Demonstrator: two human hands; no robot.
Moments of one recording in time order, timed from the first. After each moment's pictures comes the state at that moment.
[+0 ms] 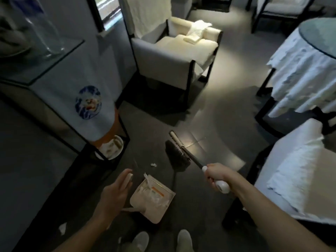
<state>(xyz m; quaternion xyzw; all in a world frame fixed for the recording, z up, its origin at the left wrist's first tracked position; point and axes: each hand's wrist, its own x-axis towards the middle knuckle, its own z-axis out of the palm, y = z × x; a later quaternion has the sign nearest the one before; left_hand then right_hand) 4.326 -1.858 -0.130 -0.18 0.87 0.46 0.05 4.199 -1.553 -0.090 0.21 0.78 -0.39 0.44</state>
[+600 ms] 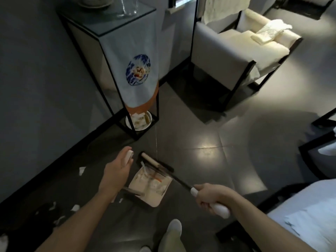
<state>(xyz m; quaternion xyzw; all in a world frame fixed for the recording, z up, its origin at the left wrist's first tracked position) 4.380 -1.853 -0.144 -0.39 0.82 0.42 -0.03 4.241 -1.598 -0.104 -0.08 0.78 -0.11 0.61</state>
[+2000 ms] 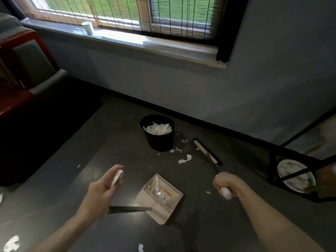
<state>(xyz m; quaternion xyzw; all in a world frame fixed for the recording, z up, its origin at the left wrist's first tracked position) 4.853 -1.695 -0.107 -0.74 0.42 0.35 -0.39 4.527 -1.877 -0.153 -0.50 0.68 0.20 0.50</state>
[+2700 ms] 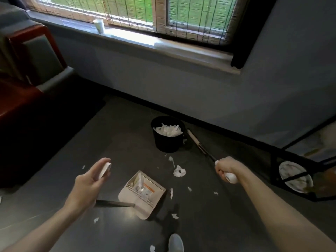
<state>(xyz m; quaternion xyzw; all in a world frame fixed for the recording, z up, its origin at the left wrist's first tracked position) 5.004 -1.669 -0.090 -0.77 0.43 0.29 -0.37 4.645 -1.868 -0.102 -0.38 0.75 0.04 0.55</state>
